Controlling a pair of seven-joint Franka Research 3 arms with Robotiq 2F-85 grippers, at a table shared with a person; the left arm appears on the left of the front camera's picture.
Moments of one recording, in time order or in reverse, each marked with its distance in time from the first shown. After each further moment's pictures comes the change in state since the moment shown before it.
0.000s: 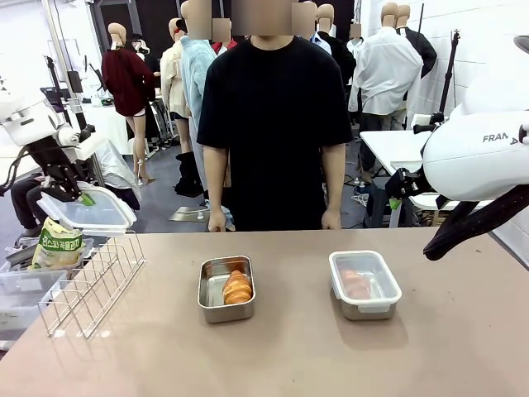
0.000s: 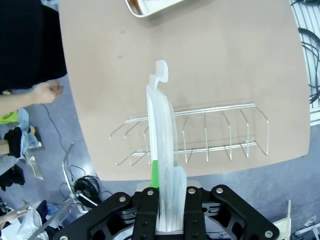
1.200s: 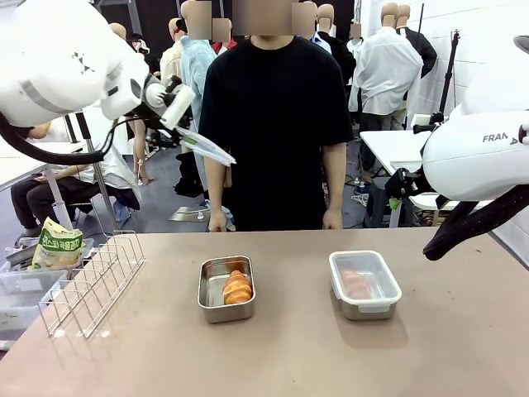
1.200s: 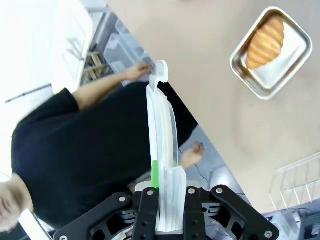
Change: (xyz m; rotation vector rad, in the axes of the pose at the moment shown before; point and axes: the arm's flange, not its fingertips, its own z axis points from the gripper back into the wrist) left arm 0.220 0.060 0.038 0.468 -0.042 -0.573; right arm 0.000 0.000 0.000 0.000 0.000 0.001
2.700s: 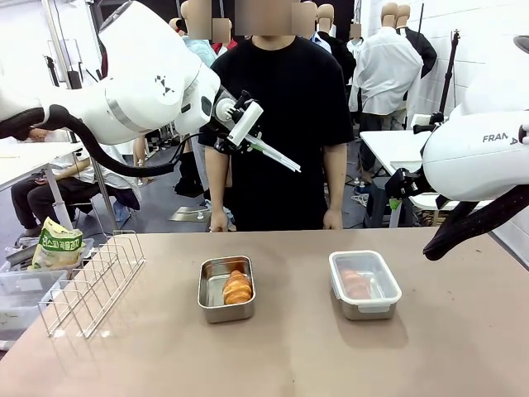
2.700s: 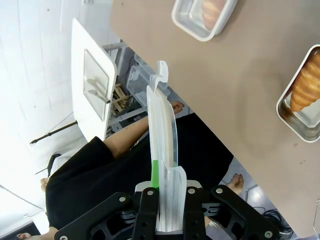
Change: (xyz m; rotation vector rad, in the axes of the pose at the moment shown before) left arm 0.073 0.051 -0.066 0.090 -0.101 -0.149; right arm 0.000 0.000 0.000 0.000 0.000 0.000
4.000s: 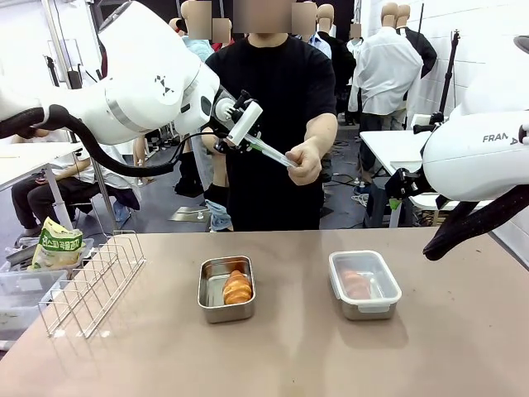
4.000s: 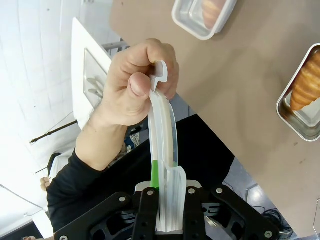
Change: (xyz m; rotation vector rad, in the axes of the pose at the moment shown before) left arm -0.002 0.000 0.000 0.001 0.003 0.002; right arm 0.000 0.000 0.000 0.000 0.000 0.000
